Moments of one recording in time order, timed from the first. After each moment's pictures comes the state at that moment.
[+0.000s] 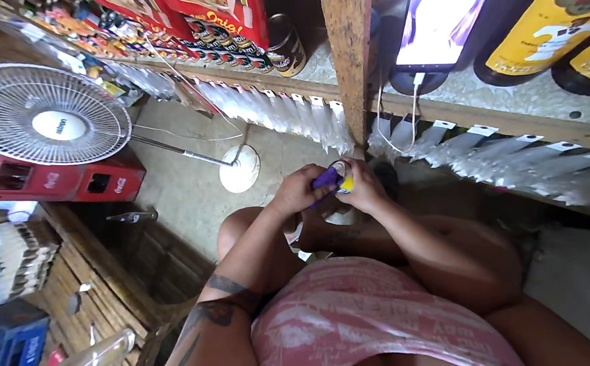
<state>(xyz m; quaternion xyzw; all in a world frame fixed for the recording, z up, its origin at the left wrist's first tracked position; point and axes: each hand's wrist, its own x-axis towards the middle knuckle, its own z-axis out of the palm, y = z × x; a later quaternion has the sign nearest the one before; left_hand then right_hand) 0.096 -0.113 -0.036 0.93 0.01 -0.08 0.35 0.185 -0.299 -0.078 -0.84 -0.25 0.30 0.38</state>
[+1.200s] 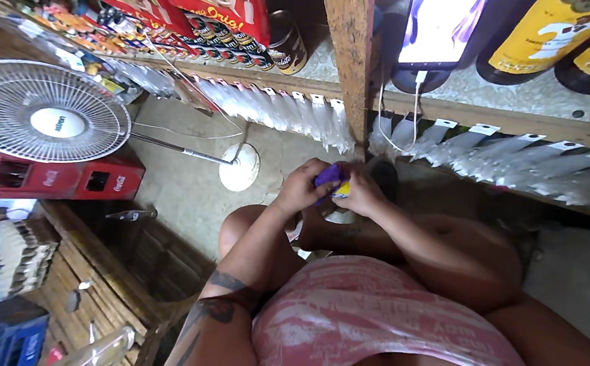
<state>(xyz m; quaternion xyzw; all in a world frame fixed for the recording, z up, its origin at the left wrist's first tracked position) 0.098 -0.118 -0.040 0.92 -0.03 0.01 0.38 0.178 -0.297 -0.069 -0.83 -0.28 0.34 0.36</state>
